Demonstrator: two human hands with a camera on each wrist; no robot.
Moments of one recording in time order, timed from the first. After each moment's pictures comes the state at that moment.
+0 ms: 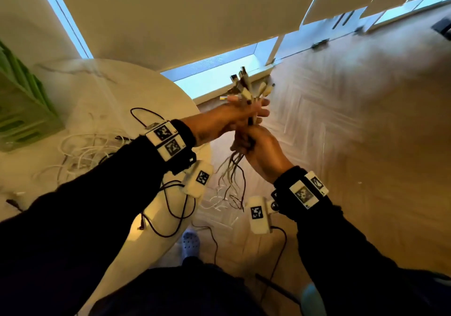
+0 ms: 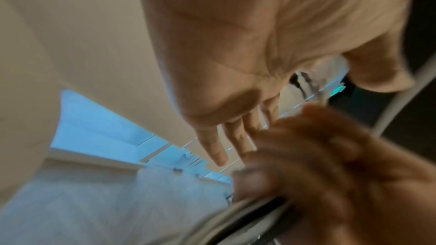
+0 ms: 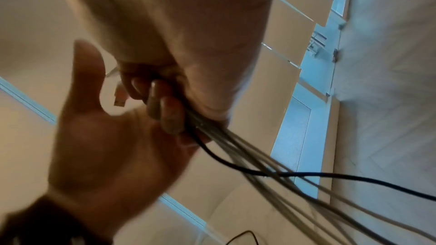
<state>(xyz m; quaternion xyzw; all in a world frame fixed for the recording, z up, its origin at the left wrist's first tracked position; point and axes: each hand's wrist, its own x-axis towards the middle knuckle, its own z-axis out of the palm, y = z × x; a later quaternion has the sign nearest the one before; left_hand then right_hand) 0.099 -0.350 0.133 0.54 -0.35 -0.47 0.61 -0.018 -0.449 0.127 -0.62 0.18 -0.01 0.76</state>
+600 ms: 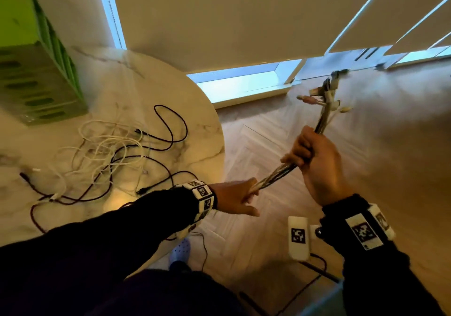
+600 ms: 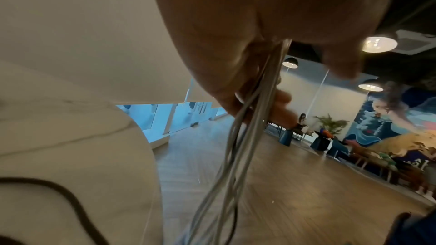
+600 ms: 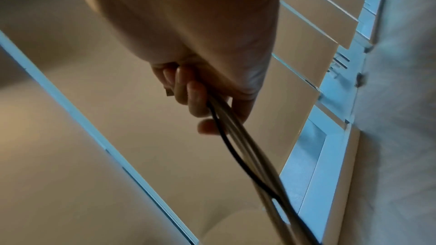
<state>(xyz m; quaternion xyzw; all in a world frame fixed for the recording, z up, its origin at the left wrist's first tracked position) 0.035 -0.331 0.001 0.71 -0.47 -0.41 0.34 -0.024 -0.475 0.175 -0.66 0.24 -0.08 0.71</state>
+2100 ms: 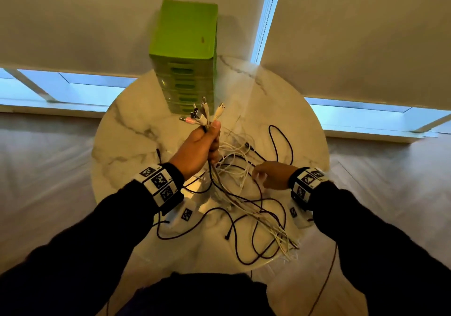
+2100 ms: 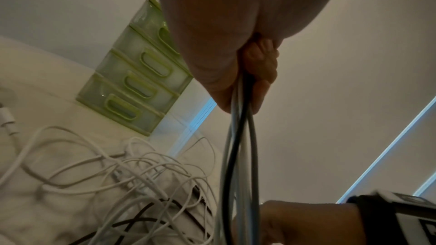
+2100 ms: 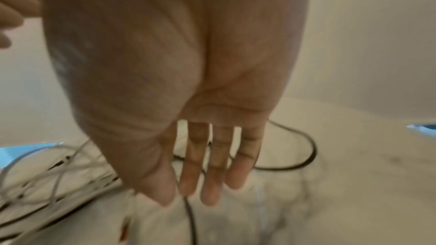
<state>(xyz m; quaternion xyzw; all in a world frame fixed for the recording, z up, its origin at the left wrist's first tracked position) 0.125 -0.054 0.078 0.68 0.10 -0.12 0.72 0.187 -0.290 0.000 -0.86 -0.24 0.45 0.05</state>
